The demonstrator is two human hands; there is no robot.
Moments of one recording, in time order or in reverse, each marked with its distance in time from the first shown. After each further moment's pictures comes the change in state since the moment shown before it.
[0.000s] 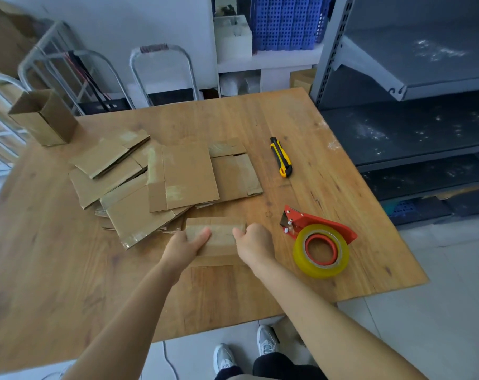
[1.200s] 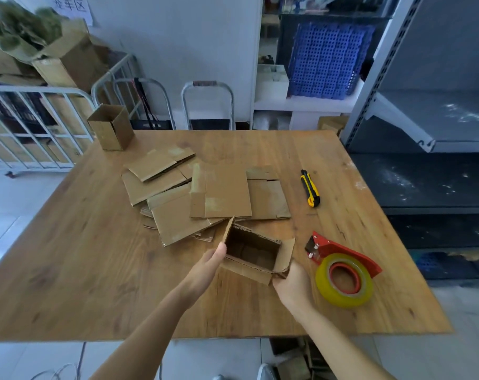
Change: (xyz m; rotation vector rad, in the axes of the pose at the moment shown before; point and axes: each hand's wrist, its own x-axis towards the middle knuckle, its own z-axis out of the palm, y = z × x) left_hand -0.062 -0.019 -0.027 -0.086 -0.170 0.075; right_hand -0.030 0.052 0.010 0.109 0.065 -0.251
